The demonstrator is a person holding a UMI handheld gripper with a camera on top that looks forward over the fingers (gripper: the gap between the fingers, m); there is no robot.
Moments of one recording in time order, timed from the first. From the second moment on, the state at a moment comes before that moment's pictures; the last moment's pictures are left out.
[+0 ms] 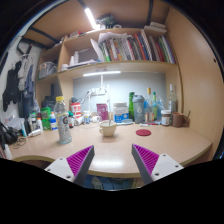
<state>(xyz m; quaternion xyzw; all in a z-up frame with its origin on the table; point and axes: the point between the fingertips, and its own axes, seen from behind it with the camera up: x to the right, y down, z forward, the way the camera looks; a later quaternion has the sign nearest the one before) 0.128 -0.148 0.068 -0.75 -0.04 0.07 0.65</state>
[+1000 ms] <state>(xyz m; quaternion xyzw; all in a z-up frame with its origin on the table) -0.112 -0.064 0.091 -0.74 -0.12 0.16 0.64</state>
